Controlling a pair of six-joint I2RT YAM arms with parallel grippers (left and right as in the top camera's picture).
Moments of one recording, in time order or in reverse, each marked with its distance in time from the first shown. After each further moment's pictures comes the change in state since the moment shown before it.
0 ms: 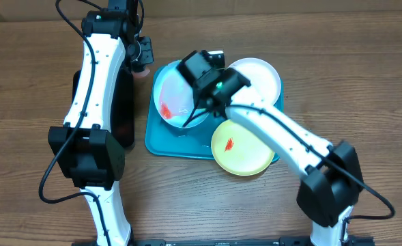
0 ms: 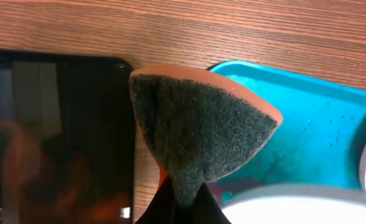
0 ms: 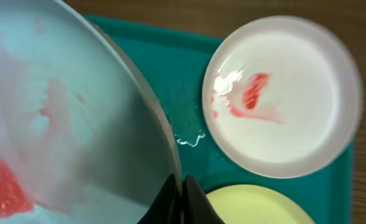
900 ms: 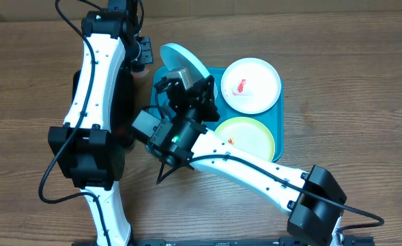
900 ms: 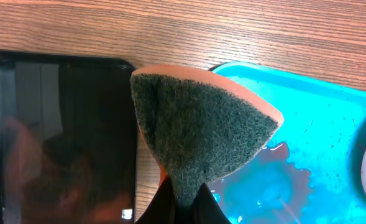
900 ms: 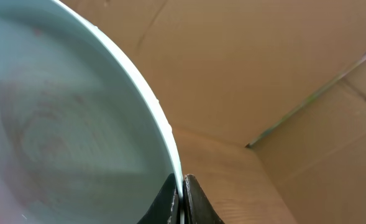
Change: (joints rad) left arm 0.000 0.000 0.000 0.001 -0.006 0.000; right arm 0.310 0.002 0.000 -0.048 1.027 0.000
